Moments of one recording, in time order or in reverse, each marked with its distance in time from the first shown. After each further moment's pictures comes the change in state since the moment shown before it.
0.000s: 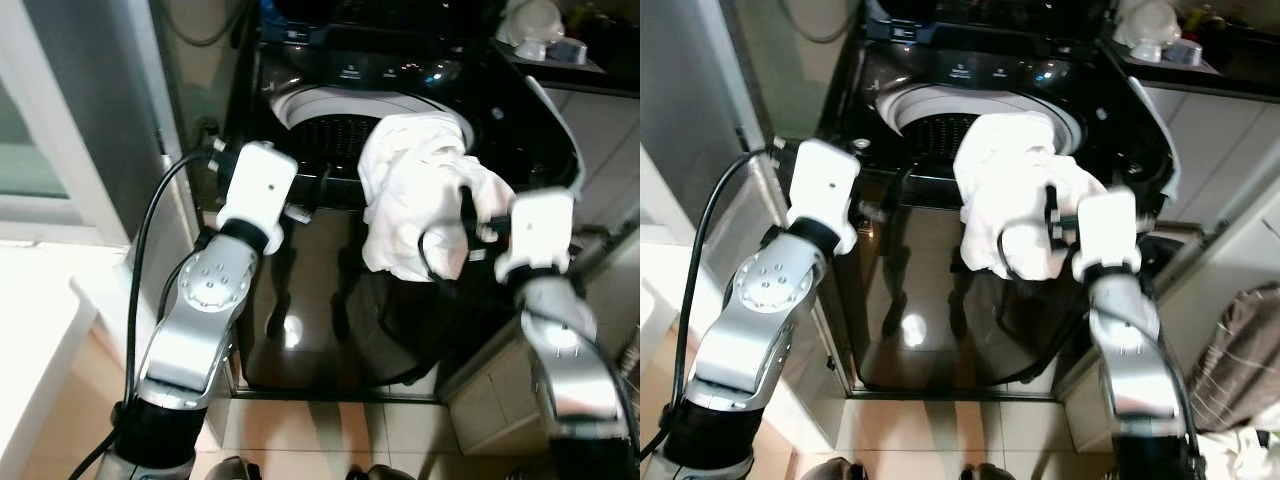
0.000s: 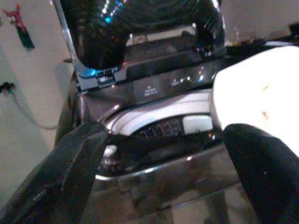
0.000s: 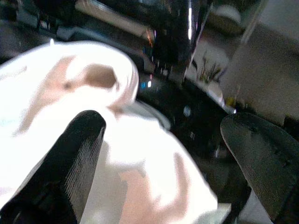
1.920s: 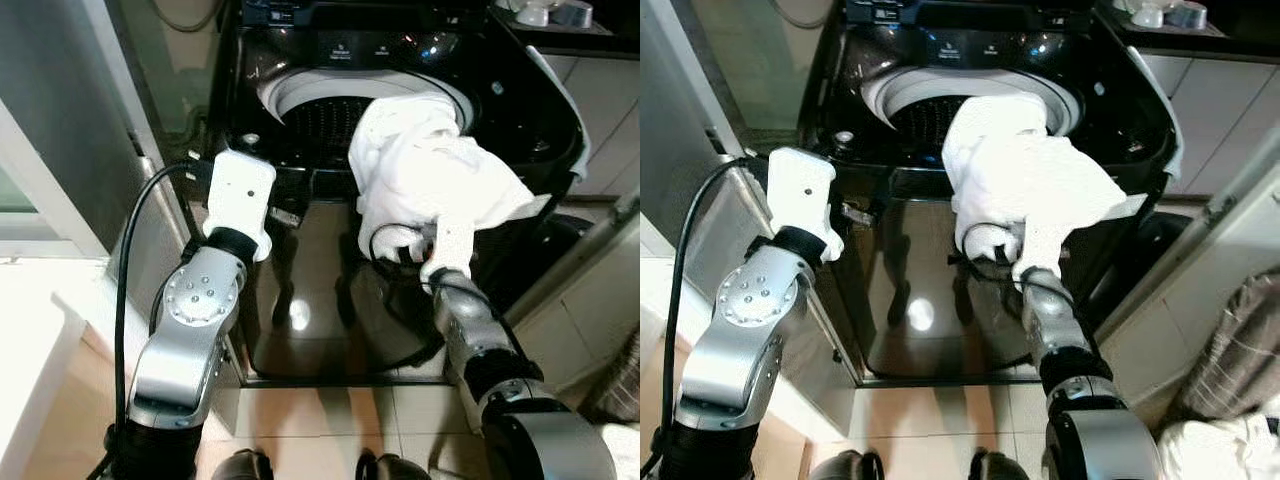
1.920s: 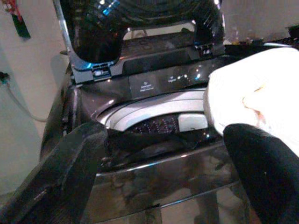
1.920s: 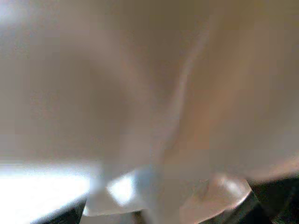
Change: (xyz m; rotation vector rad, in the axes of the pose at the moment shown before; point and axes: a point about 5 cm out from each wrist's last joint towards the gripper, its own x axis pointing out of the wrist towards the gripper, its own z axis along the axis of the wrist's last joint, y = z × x) left arm -0.010 0.004 0.009 -0.076 -0.052 0.031; right arm 0.055 0.071 -0.070 0.303 0.337 0.068
